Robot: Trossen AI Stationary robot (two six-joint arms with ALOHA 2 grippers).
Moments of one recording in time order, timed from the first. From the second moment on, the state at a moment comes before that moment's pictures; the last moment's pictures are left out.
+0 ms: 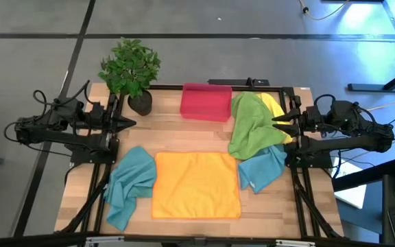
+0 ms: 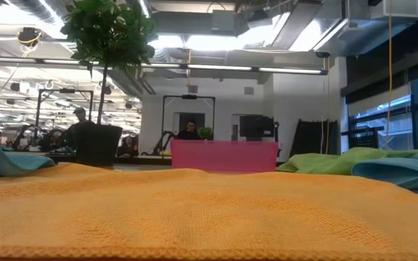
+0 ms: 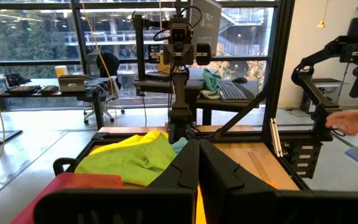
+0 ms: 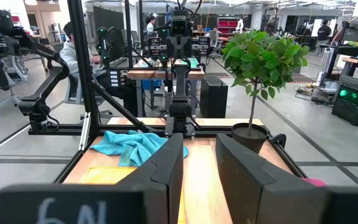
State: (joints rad) left arm 0.00 0.39 0.78 -0.39 -0.01 0.00; right arm 0.00 0.39 0.78 -0.39 0.00 -0.01
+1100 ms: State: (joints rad) left arm 0.00 0.39 0.78 -0.39 -0.01 0.00; right arm 0.00 0.40 0.78 -0.17 -0.01 0.11
